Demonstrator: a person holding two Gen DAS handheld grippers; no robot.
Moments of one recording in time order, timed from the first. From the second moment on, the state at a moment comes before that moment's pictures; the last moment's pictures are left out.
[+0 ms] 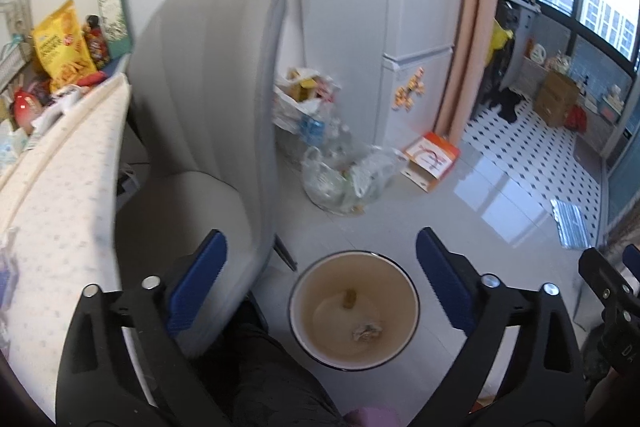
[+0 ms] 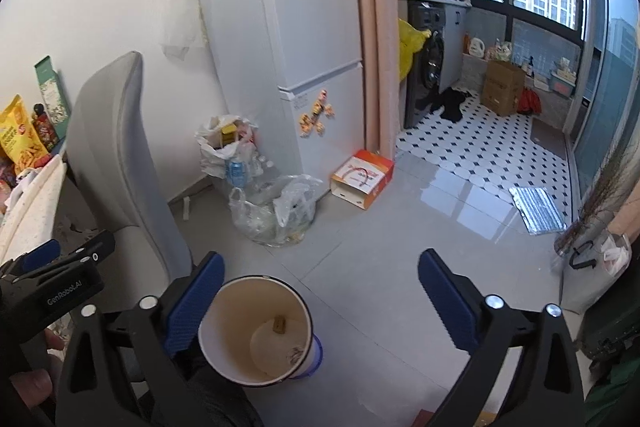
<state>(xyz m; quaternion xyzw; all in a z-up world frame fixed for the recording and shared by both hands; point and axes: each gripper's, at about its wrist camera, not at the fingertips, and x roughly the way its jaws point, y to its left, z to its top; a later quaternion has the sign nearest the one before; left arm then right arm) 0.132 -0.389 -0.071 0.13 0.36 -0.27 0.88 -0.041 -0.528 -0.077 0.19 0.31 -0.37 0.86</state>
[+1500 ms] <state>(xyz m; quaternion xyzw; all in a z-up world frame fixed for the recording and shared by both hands) 0.125 -0.006 -0.006 -0.02 0.30 0.00 0.95 0.067 -0.209 0.003 0.05 0.28 -0.12 0.95</state>
